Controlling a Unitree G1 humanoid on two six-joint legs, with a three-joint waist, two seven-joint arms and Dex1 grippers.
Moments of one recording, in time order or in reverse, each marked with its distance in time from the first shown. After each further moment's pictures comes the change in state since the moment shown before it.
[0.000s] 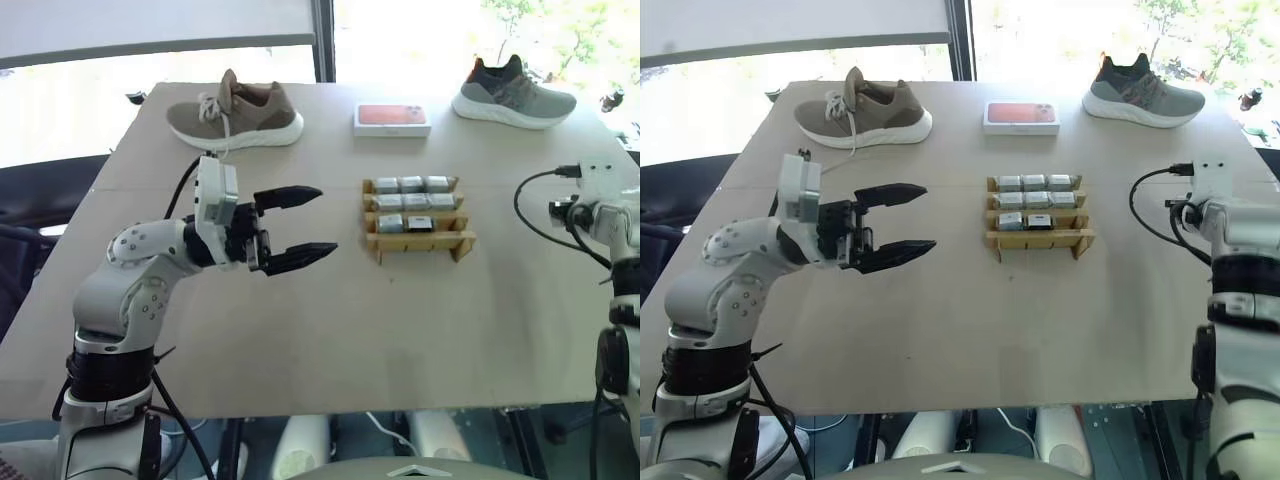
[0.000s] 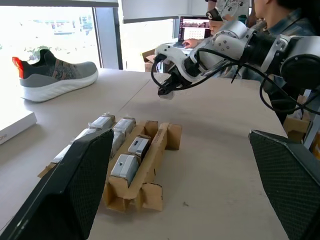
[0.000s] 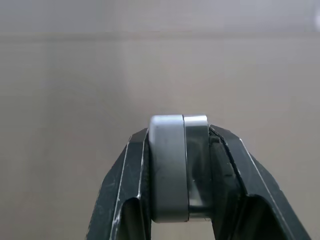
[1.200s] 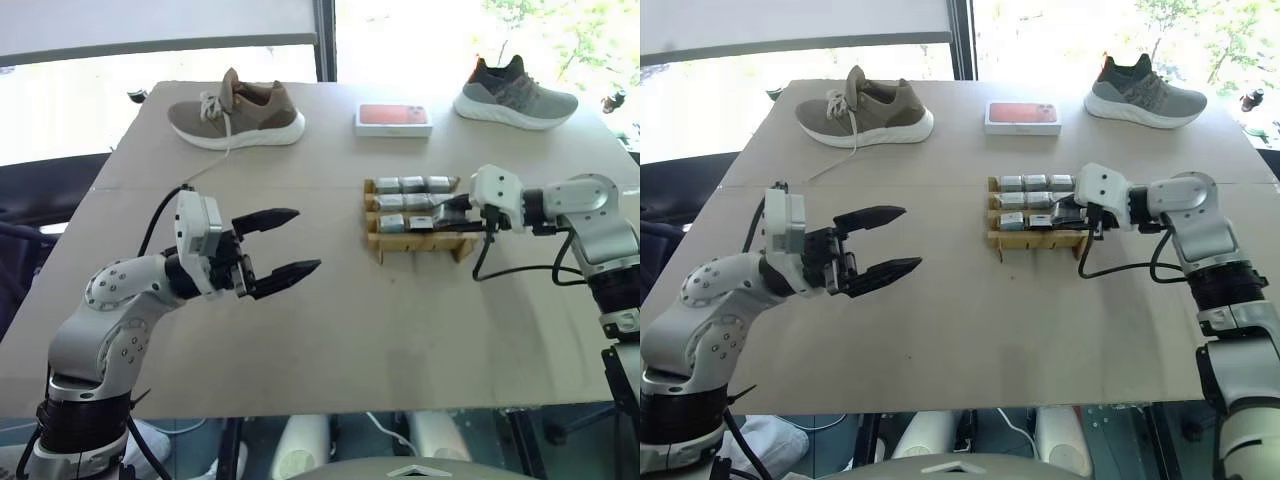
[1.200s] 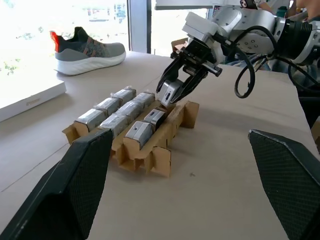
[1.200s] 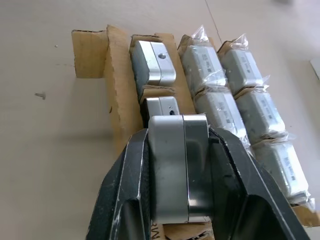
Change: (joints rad) left arm 0.226 0.049 0.070 -0.121 -0.040 -0.047 0.127; right arm -0.055 -0.042 0.357 0.046 -0.064 -0.830 0.875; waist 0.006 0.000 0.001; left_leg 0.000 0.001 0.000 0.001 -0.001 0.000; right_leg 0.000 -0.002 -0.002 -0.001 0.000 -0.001
